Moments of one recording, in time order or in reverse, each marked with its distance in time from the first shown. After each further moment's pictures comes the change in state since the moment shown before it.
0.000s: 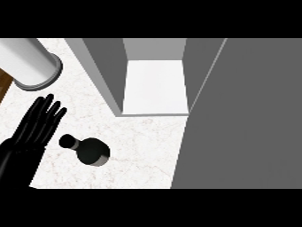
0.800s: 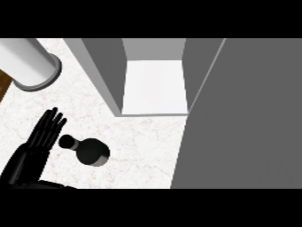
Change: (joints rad) left arm 0.038 0.017 0.076 0.333 -0.093 -0.104 -0.303; right arm -0.048 -0.071 0.048 -0.003 0.017 -0.081 0.023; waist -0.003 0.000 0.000
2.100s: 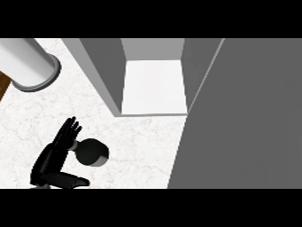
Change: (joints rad) left arm -0.190 0.017 0.058 0.663 -0.098 -0.109 -0.374; right arm -0.032 -0.088 0.067 0.002 0.021 -0.102 -0.004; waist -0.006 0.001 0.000
